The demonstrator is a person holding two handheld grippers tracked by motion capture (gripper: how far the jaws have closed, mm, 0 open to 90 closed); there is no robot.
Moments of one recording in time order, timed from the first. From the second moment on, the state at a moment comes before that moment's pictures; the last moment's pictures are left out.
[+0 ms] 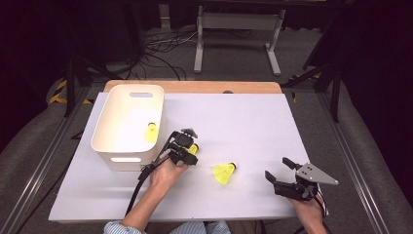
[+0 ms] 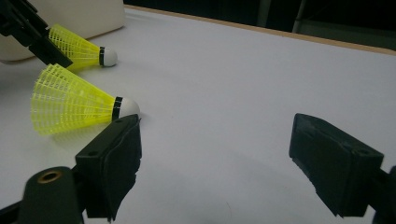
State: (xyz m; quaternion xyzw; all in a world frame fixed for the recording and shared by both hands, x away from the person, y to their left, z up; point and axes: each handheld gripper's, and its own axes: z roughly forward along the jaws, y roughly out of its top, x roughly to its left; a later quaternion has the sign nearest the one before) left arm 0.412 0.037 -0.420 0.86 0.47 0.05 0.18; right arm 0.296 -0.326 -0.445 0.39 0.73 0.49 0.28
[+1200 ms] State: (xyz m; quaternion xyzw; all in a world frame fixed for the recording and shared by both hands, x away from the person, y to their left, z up) left arm 0.412 0.034 -0.421 0.87 0.46 0.05 0.16; right arm 0.296 -0.325 -0.445 0.39 0.73 0.49 0.28
